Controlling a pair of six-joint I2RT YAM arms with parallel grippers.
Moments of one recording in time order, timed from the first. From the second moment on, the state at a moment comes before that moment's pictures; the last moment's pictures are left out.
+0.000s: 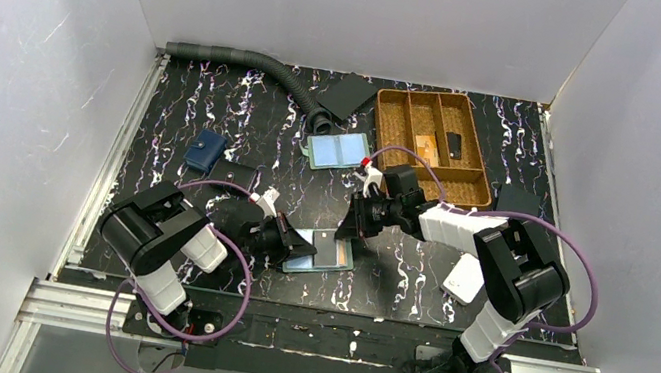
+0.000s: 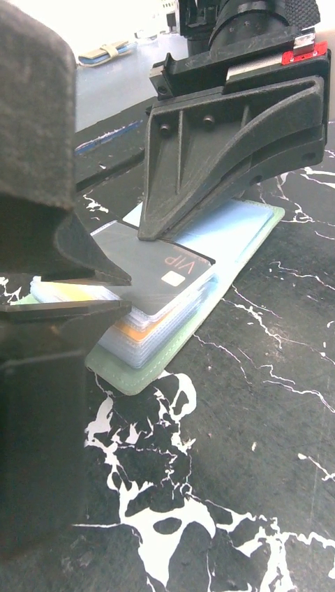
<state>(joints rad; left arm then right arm) -0.61 1.65 0.20 0.95 0.37 -1.19 0.62 1.71 0.84 0.05 -0.66 0.34</state>
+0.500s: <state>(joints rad) -0.61 1.68 0.20 0.99 0.38 -1.20 0.60 1.65 0.81 0.07 -0.69 0.31</state>
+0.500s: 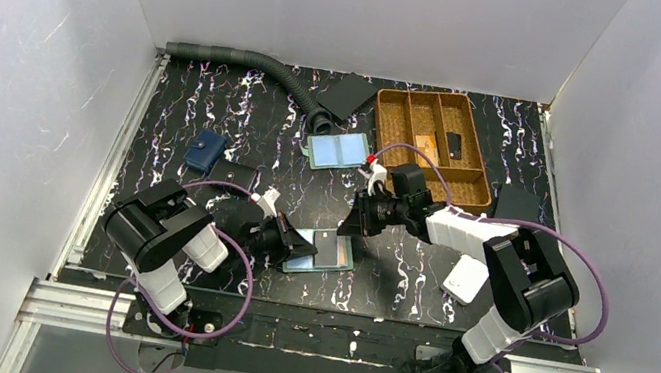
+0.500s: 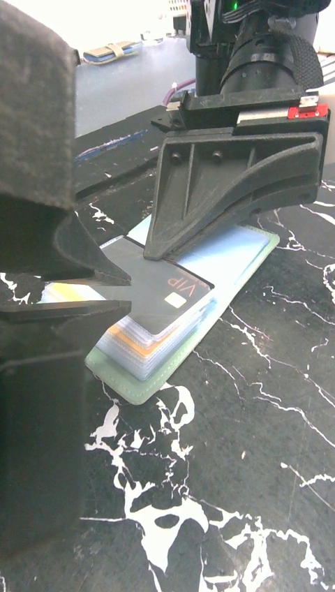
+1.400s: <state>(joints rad) -0.60 1.68 0.20 1.00 0.38 -1.21 0.61 1.73 0.81 0.10 -0.73 0.34</state>
